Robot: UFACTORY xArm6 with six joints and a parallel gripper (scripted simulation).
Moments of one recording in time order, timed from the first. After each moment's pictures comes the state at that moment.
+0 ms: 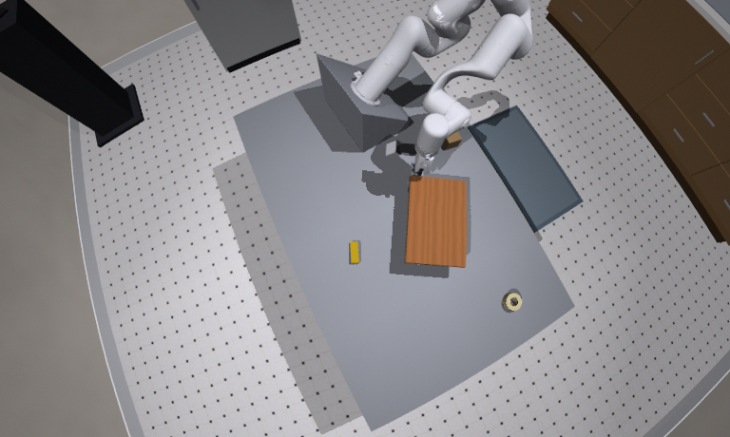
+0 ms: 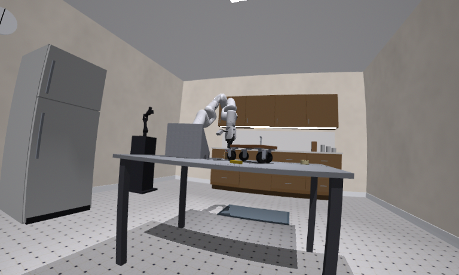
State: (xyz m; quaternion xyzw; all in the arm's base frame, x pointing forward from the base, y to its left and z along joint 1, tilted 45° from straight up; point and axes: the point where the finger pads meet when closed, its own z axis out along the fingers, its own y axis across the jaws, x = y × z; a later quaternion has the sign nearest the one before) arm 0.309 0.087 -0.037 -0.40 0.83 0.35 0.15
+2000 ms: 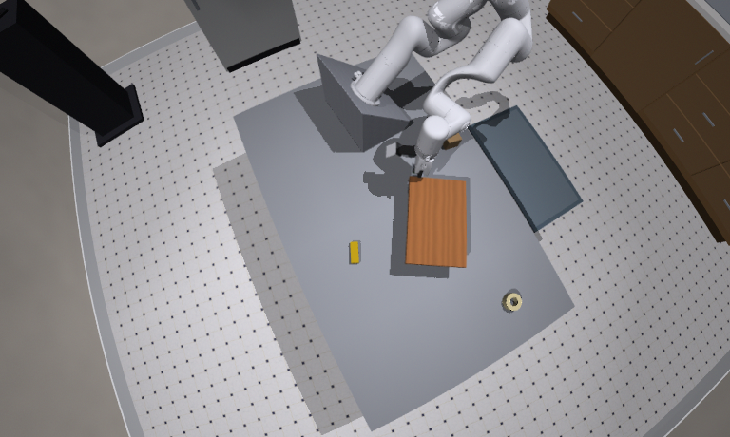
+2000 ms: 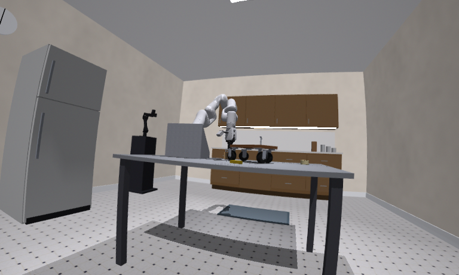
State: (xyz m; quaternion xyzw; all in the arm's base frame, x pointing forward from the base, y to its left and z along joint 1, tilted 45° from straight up) arm 0.313 0.092 -0.044 -0.40 0.84 0.34 0.15
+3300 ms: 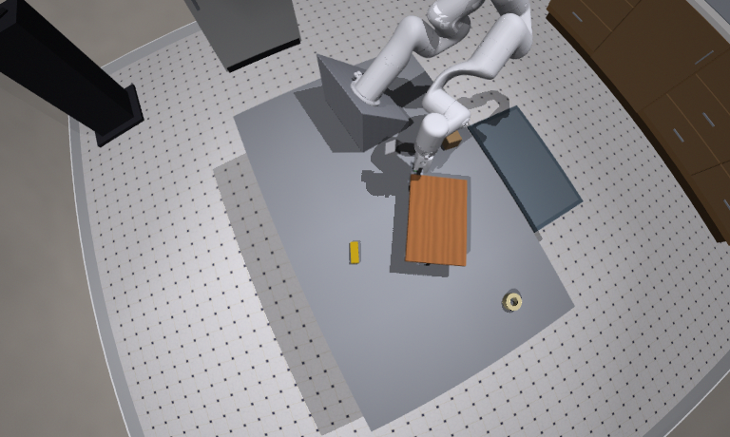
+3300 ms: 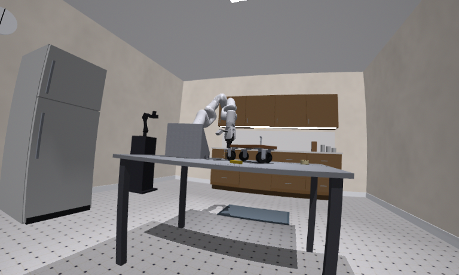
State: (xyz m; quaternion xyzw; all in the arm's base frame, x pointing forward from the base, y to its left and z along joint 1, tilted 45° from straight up) arm 0.305 0.086 -0.037 -0.40 0.83 0.35 0.15
